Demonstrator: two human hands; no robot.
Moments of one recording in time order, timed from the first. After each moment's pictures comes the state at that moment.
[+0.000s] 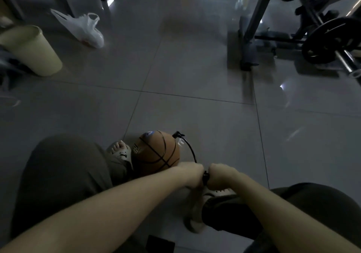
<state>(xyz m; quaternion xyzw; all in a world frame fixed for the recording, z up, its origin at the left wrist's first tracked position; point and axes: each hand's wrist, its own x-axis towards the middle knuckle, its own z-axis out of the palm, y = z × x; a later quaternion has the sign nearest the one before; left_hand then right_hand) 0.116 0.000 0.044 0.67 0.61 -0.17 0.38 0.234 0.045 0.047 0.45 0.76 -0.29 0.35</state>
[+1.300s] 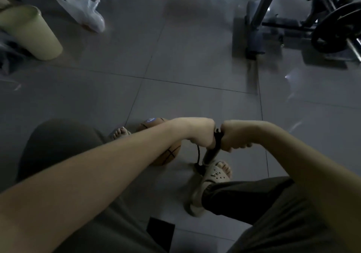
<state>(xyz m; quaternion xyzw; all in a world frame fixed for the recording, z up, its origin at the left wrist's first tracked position) 0.100 0.045 0.125 0.66 0.63 -0.08 0.41 0.229 0.096 0.144 0.44 0.76 -0.32 0.34</state>
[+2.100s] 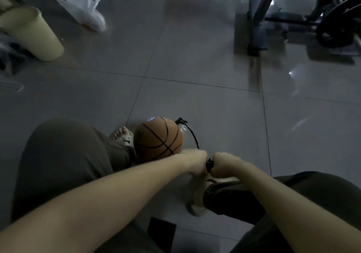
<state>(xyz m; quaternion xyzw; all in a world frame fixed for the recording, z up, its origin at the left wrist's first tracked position) 0.121 -0.001 0.041 0.65 0.63 -0.15 0.38 0.243 0.043 0.040 0.44 0.77 -0.30 0.34</state>
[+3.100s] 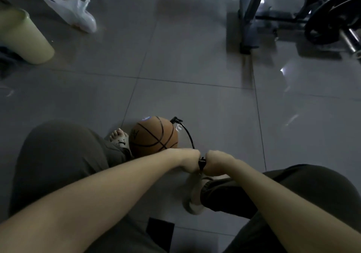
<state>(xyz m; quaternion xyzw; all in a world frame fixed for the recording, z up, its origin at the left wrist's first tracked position) 0.111 0.007 0.028 0.65 0.59 -0.17 0.45 0.239 0.040 0.035 0.45 0.77 -0.32 0.33</state>
